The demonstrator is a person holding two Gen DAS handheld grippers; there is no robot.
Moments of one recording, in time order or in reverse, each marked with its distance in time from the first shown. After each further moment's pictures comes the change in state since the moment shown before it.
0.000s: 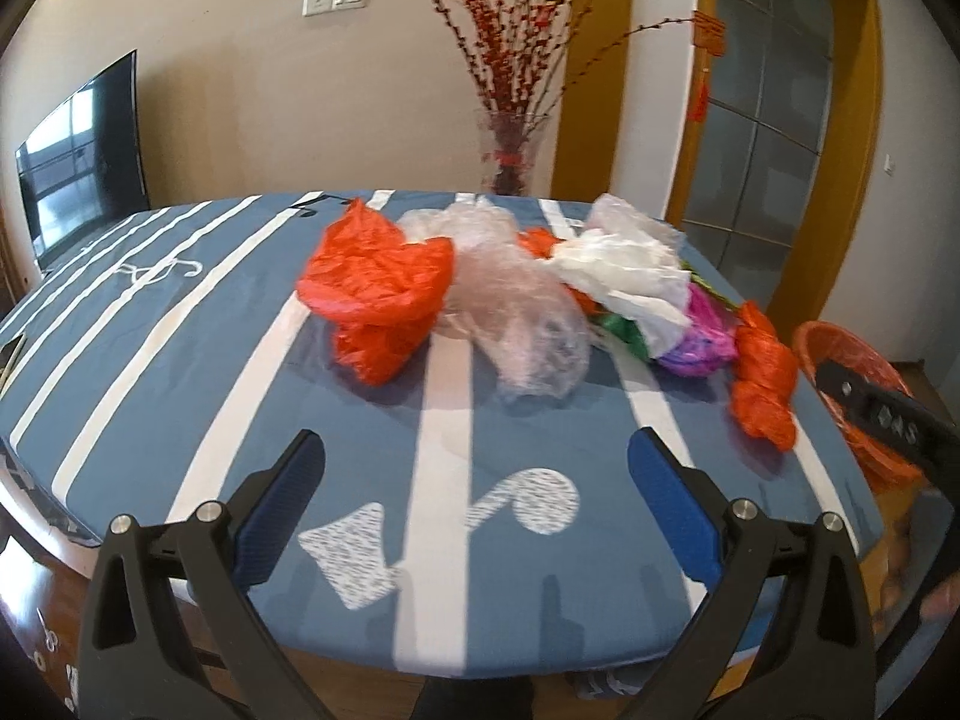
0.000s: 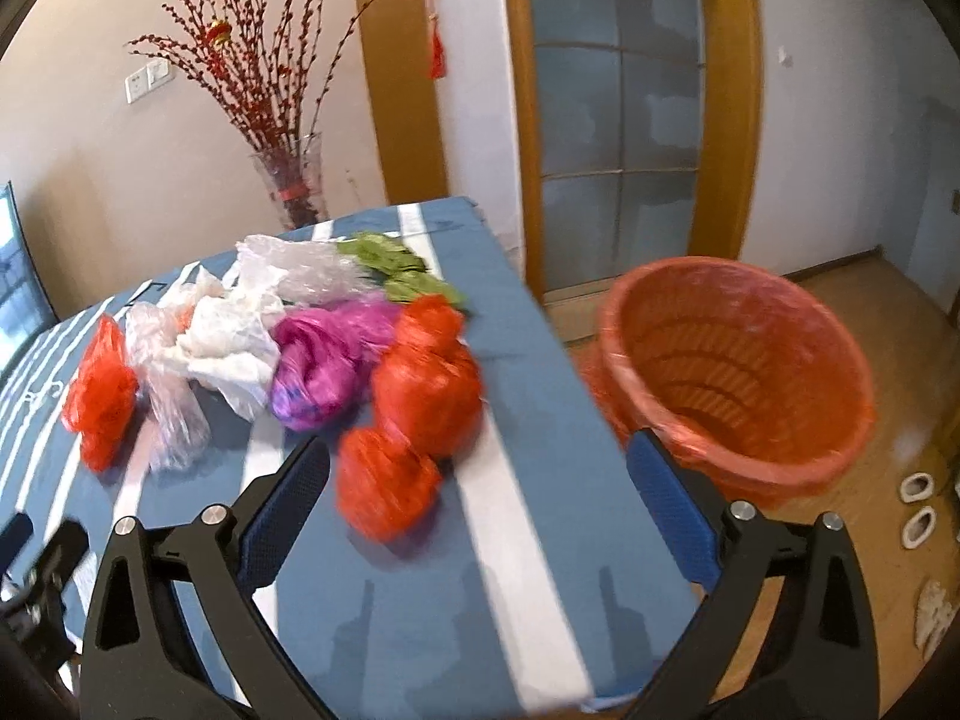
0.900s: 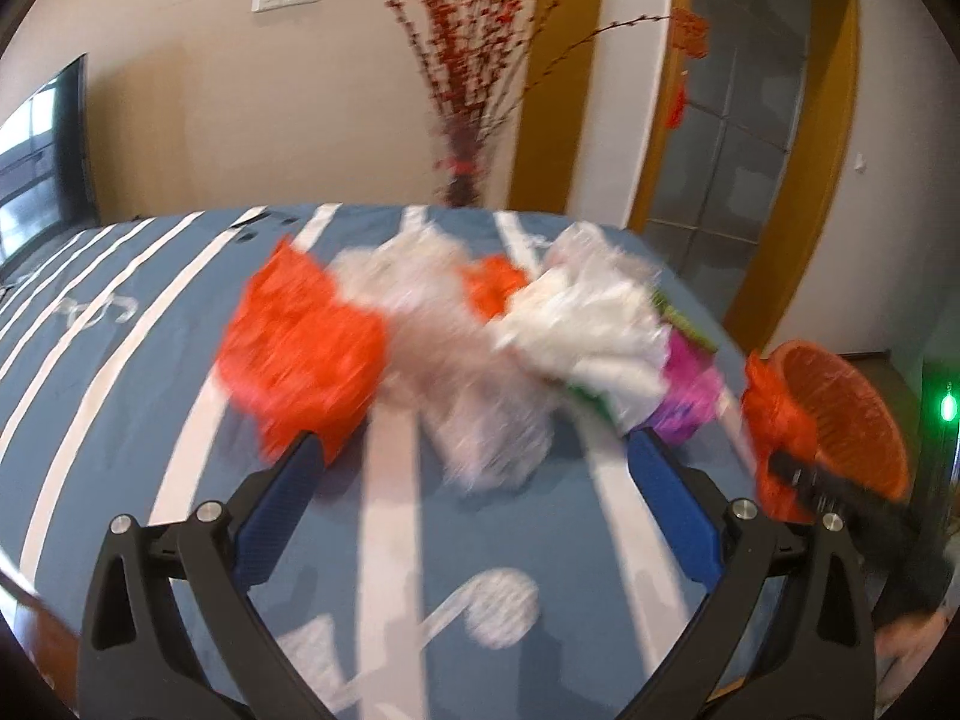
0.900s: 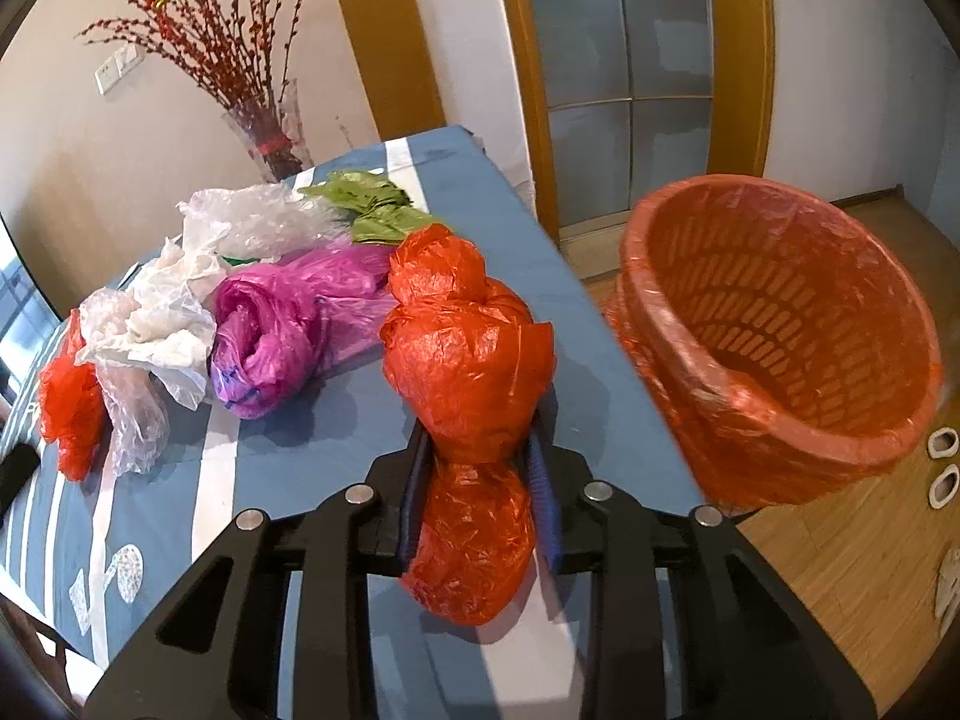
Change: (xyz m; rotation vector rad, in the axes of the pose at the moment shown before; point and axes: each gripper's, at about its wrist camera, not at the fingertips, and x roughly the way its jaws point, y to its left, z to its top) left arm 0.039 -0.021 0.057 0.049 0.016 -0.136; right arm 0.040 -0.024 -0.009 0.073 0.143 0.038
